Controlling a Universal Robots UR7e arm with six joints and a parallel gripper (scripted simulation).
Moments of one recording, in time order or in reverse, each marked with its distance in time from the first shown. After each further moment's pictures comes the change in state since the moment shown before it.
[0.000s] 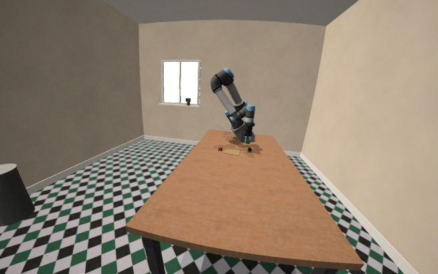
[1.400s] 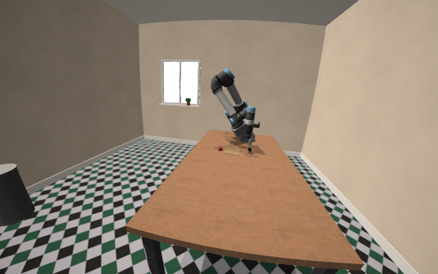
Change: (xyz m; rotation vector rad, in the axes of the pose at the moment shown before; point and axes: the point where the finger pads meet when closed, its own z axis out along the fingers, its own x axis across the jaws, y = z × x) arm -0.013 -0.021 0.011 0.000 0.000 -1.018
